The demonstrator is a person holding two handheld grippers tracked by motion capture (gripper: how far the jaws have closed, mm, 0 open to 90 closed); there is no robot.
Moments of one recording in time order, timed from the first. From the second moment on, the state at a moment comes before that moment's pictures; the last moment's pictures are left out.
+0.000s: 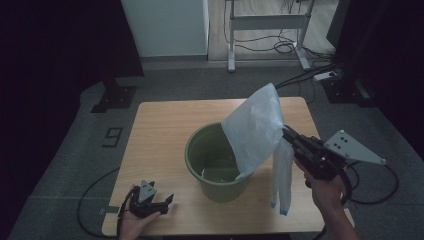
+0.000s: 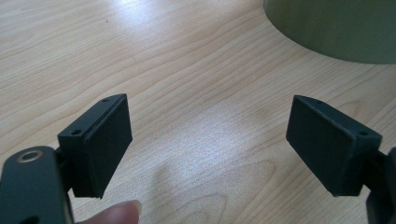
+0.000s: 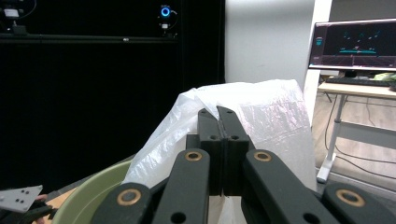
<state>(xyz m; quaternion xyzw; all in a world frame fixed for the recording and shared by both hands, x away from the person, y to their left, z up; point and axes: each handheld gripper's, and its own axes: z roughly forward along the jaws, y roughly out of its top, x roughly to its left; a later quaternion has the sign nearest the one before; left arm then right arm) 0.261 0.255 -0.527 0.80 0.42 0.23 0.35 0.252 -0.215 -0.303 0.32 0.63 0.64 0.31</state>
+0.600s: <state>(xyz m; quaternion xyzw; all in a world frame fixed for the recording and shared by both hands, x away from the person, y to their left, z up) 0.261 0.257 -0.527 0.80 0.42 0.23 0.35 0.275 -0.168 -0.340 0.32 0.67 0.59 0.30</state>
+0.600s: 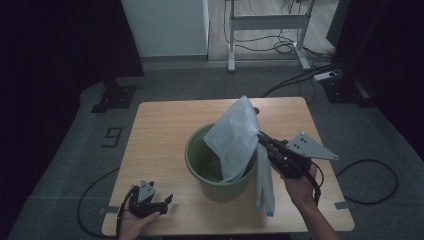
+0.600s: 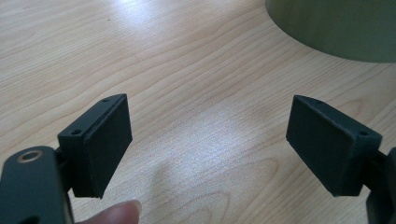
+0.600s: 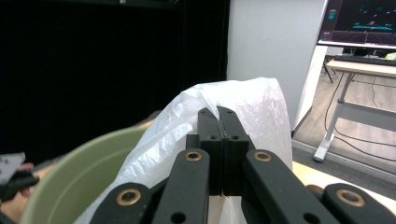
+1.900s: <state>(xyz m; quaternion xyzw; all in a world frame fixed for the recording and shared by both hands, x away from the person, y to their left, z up) 0.262 0.254 -0.531 0.81 0.42 0.23 0.34 0.212 -0.200 -0.425 0.37 0.67 0.58 0.27</state>
